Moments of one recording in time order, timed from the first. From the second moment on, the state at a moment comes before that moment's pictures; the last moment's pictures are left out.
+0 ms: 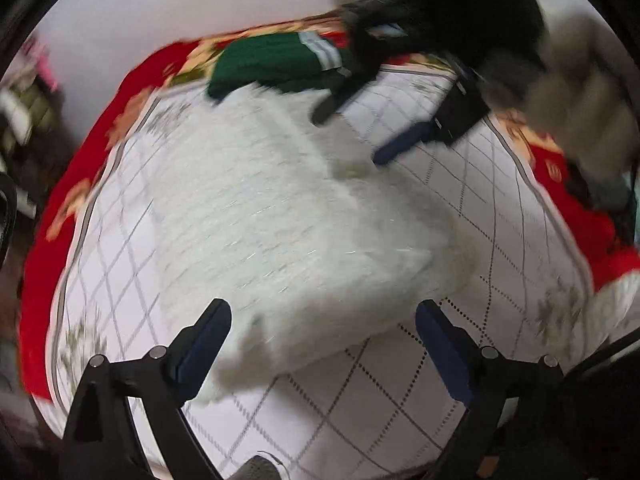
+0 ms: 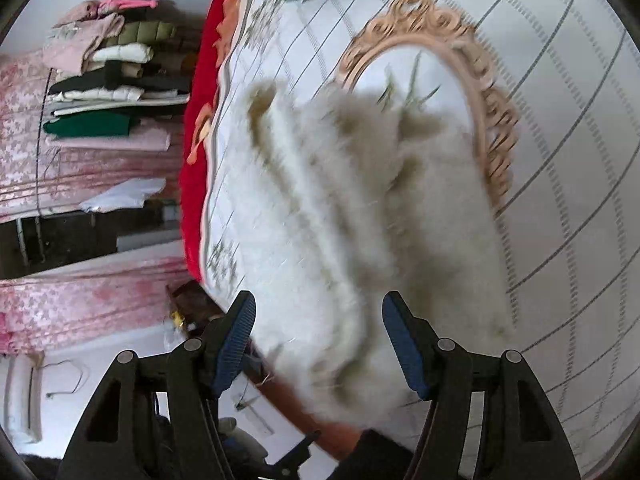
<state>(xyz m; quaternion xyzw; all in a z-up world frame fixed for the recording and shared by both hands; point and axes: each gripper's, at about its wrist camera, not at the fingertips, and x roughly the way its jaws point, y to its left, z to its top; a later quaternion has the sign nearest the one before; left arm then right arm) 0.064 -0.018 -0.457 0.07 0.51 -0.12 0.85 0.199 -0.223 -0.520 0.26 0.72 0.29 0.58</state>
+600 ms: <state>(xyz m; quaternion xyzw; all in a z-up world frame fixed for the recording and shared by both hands) 0.117 0.088 -0.462 -0.08 0.55 0.14 0.82 0.233 -0.219 -0.501 0.28 0.68 0.25 0.62</state>
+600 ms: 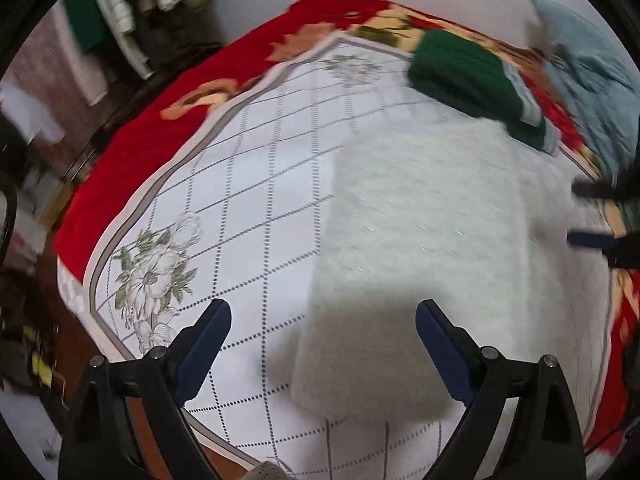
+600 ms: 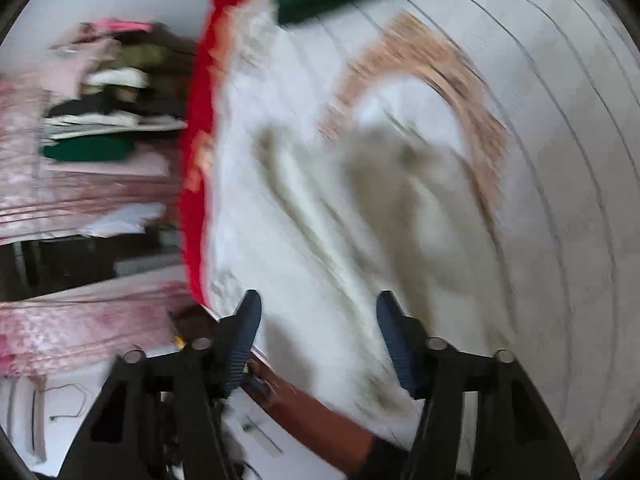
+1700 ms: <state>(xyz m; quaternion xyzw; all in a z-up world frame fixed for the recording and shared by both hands) 0.180 0.074 -0.460 -0.07 0.61 0.07 0.79 0.243 -0.274 -0.538 0.32 0.70 0.16 0.62</state>
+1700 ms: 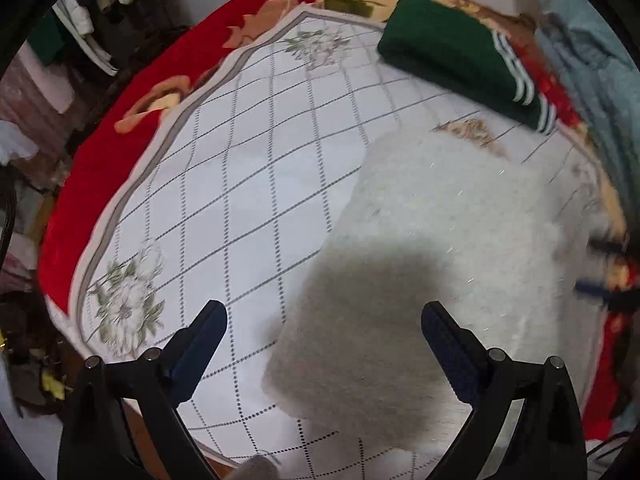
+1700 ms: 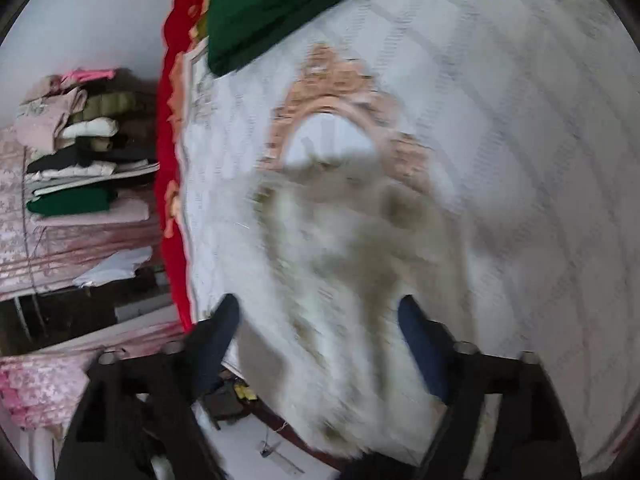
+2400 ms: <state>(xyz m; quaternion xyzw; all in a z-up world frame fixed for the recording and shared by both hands) 0.263 0.079 -0.567 -0.19 0.66 -0.22 0.70 0.208 -0.243 -0.665 0.36 0.72 0.19 0.56</state>
